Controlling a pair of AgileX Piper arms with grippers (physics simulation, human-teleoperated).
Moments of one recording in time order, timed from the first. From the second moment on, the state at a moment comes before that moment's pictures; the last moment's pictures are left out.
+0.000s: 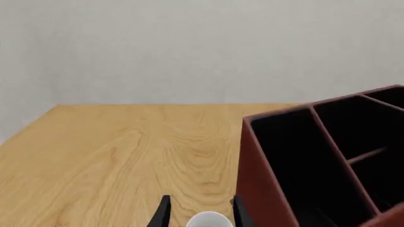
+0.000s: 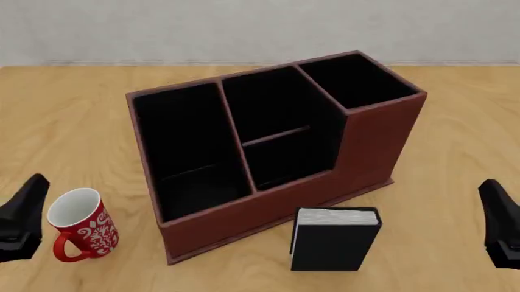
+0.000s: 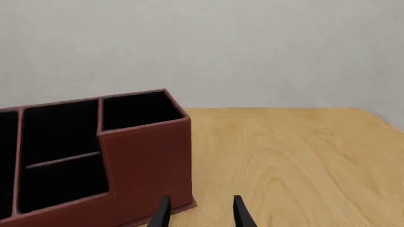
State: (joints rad) left arm -0.02 0.12 -0.01 -0.08 0.00; right arm 0.00 0.00 0.00 0.00 0.00
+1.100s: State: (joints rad) left arm -0.57 0.34 -0.51 0.06 -0.04; right arm -0.03 0.00 -0.01 0.01 0.00
